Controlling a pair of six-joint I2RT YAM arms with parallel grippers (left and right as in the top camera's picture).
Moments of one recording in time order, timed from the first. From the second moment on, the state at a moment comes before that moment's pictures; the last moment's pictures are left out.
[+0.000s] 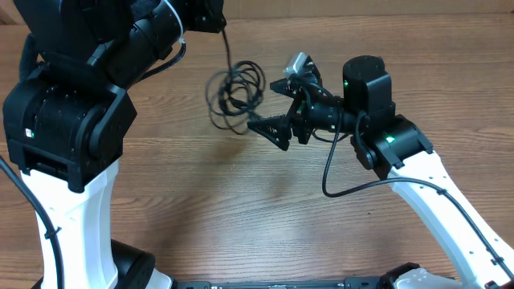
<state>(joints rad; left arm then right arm) -0.37 1.70 2.61 -0.99 0.23 -0.52 0.42 1.40 1.19 -0.22 -0.76 -0.06</state>
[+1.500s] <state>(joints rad) -0.37 1.63 2.63 -0.99 0.28 -0.54 0.49 1.59 1.26 -0.10 -0.56 -0.06</state>
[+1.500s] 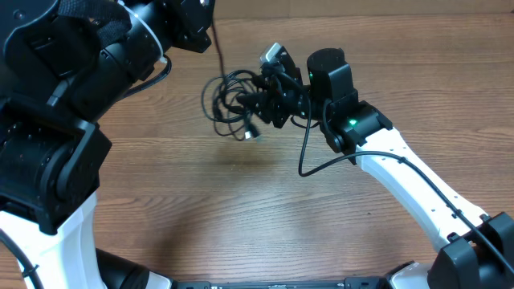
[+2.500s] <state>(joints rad) 0.55 1.61 2.64 -1.58 0.15 -0.47 -0.35 1.38 1.28 -0.33 -0.55 0.09</state>
